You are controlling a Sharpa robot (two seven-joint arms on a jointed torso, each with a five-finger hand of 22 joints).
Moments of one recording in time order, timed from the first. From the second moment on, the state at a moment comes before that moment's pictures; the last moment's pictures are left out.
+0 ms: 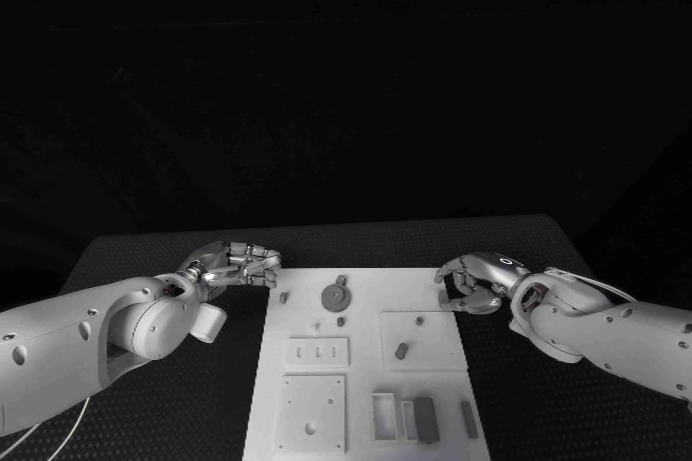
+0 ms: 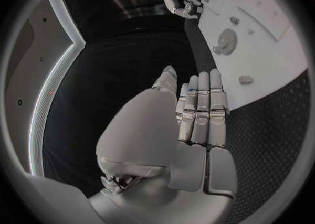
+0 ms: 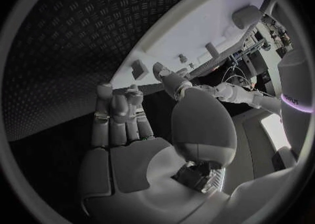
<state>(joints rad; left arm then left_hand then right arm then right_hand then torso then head) 1.33 -0.81 -0.17 1.33 -0.09 -0.14 0.22 1.59 -0.07 0.04 0.29 0.06 0.83 0.19 0.30 0.42 1.14 0.13 0.10 0.17 1.00 0.10 0.32 0.71 0.05 1.00 0.00 0.19 0.76 1.20 -0.95 -0.13 1.33 -1.41 -0.43 0.08 1.06 -0.26 0.62 -0.19 0.05 0.84 0.13 0.20 0.49 1.09 0.05 1.09 1.13 1.15 -0.06 1.45 0.92 0.25 1.06 0.02 0.91 1.31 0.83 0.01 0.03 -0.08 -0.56</state>
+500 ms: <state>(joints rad) 1.33 -0.81 -0.17 1.33 -0.09 -0.14 0.22 1.59 -0.07 0.04 0.29 0.06 0.83 0.19 0.30 0.42 1.14 0.13 0.10 0.17 1.00 0.10 0.32 0.71 0.06 1.00 0.00 0.19 0.76 1.18 -0.93 -0.13 1.30 -1.40 -0.45 0.08 1.10 -0.20 0.62 -0.20 0.05 0.92 0.13 0.27 0.52 1.12 0.03 1.11 1.13 1.18 -0.07 1.47 0.93 0.25 1.08 0.00 0.92 1.31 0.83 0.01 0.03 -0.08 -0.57</state>
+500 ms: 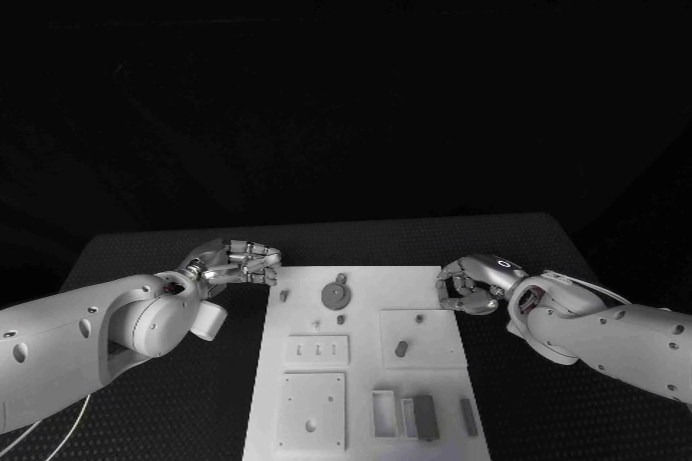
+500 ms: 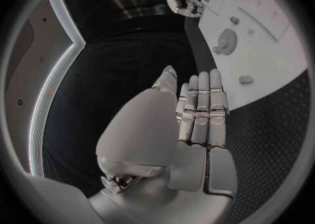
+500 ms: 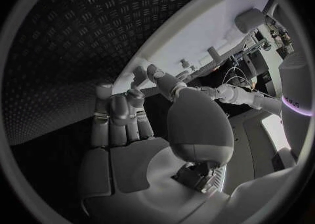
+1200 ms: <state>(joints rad) 1.33 -0.81 -0.17 1.33 -0.09 -0.14 0.22 1.59 -0.07 0.04 0.29 0.06 0.83 0.19 0.30 0.42 1.14 0.13 0.10 0.17 1.00 0.10 0.31 0.72 0.05 1.00 0.00 0.19 0.76 1.17 -0.92 -0.13 1.28 -1.40 -0.46 0.09 1.10 -0.17 0.61 -0.22 0.05 0.97 0.12 0.29 0.53 1.14 0.01 1.11 1.13 1.19 -0.09 1.47 0.93 0.25 1.08 0.00 0.93 1.31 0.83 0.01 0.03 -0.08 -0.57</state>
